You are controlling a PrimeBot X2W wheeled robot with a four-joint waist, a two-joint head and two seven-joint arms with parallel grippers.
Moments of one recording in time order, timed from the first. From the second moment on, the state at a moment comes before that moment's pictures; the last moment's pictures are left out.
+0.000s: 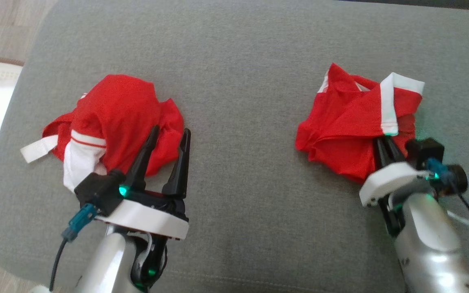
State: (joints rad) left arm -0.15 0.04 -0.31 0.11 -0.36 -0.10 -0.26; right arm -0.45 -0.05 -0.04 0.79 -0.05 0.13 -0.25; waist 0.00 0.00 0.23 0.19
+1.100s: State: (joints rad) left arm -0.19 0.04 -0.33 0.12 -0.38 -0.09 -0.26; right arm -0.69 -0.07 0.32 1.02 0.13 0.13 -0.26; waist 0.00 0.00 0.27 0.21
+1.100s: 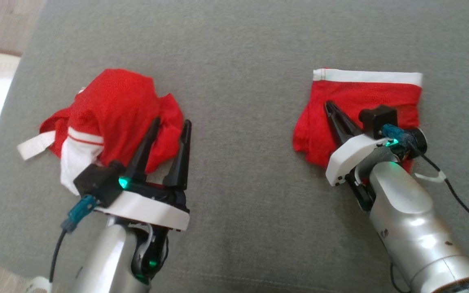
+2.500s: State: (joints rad) left arm -0.04 0.04 -0.24 0.12 -0.32 -0.09 -0.26; right arm -0.09 -0.05 -0.10 0.30 0.10 0.13 -0.26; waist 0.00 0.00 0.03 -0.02
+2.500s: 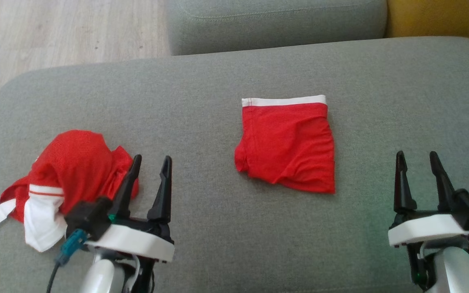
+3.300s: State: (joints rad) left arm -0.08 0.04 -0.28 0.10 -0.32 -0.09 -0.26; right arm -0.19 -0.05 -0.09 0.44 0.05 0.13 -0.22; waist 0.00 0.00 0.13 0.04
